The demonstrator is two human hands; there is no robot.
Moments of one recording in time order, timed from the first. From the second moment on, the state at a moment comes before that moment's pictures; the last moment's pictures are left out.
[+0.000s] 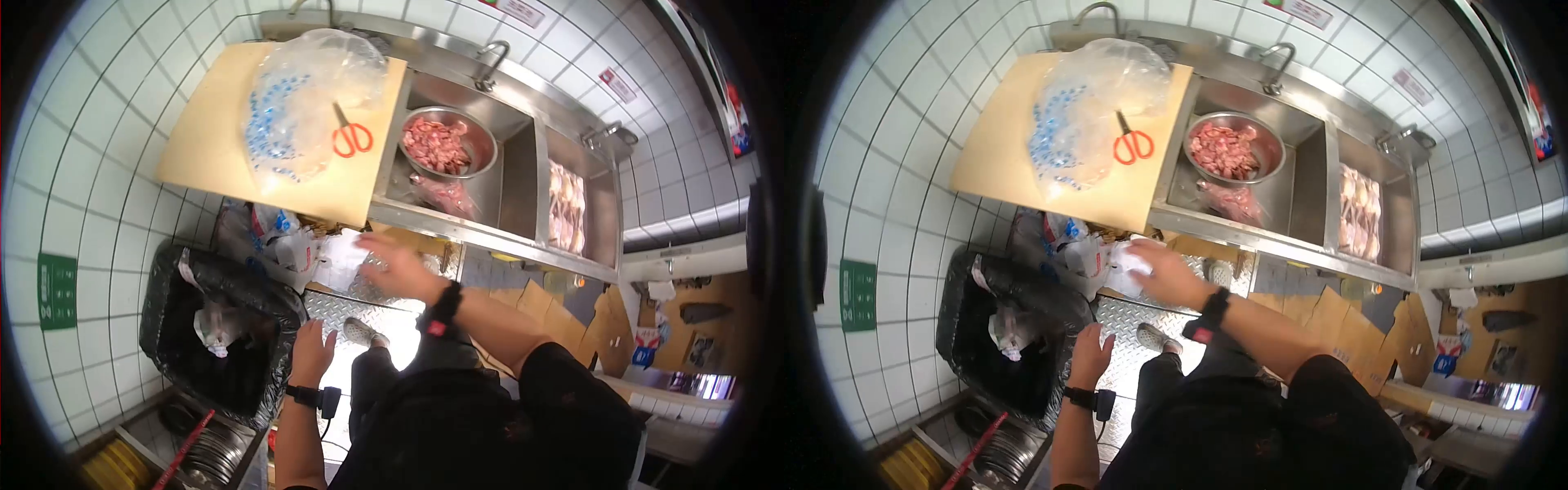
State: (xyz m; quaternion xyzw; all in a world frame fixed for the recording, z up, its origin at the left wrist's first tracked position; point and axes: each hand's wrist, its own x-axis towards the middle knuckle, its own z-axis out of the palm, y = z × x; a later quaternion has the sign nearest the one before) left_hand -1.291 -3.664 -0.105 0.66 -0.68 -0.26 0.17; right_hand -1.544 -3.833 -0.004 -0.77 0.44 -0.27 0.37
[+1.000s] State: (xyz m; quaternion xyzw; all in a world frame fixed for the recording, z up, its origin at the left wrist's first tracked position) left_hand -1.655 -4.052 -0.176 0.59 -0.69 -0.37 -0.19; right_hand -1.929 -4.012 -0.275 -0.48 0.67 0.01 0.56
